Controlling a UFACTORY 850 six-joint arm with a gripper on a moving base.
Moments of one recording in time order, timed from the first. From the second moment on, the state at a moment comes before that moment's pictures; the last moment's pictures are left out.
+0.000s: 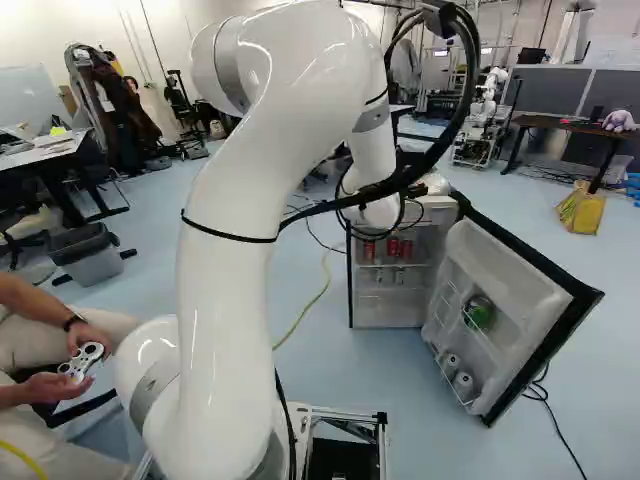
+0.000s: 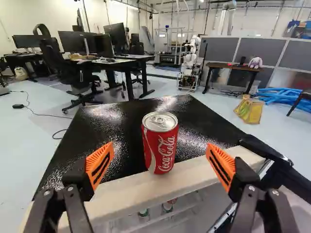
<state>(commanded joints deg) -29.7 -32.1 -58.0 -18.7 53.7 7.8</state>
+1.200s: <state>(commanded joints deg) -34.8 -14.5 -40.7 -17.9 47.6 7.8</state>
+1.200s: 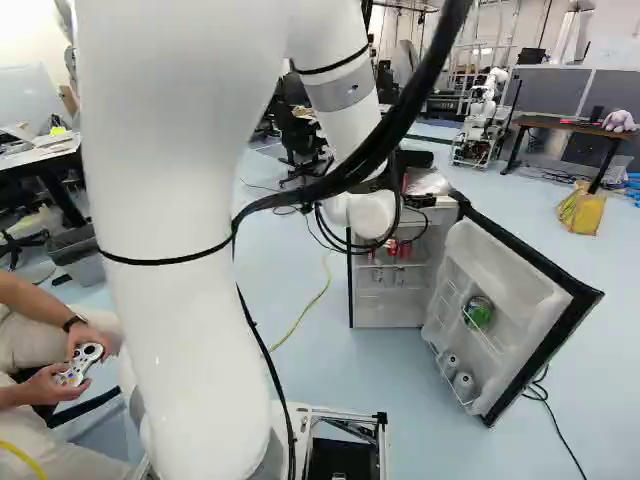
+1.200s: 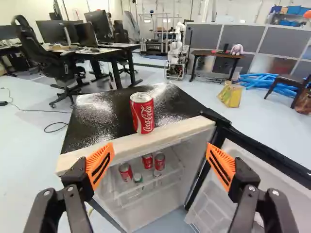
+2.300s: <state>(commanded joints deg) -43.4 -12.2 -46.0 -16.8 26.7 7.8</state>
